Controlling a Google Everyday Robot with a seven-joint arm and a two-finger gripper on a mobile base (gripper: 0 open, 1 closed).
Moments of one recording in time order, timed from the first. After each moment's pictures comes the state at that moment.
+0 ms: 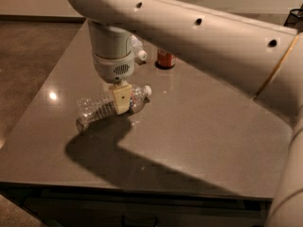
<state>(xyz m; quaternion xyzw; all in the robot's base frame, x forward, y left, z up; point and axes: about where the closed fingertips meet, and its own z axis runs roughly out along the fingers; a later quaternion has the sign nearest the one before) 0.522 0.084 0.859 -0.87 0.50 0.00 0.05</state>
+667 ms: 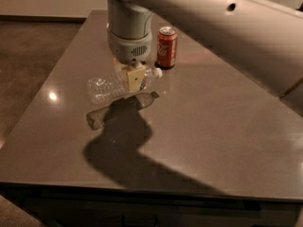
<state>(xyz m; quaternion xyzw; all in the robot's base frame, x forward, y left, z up) 0.546 0.060 0.899 -0.87 0.49 -0.03 0.10</state>
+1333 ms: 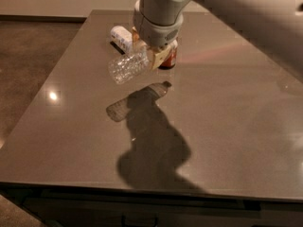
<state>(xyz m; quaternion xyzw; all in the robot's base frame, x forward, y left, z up) 0.585 0.010 0.946 -0.88 0.41 -0.14 0.18</state>
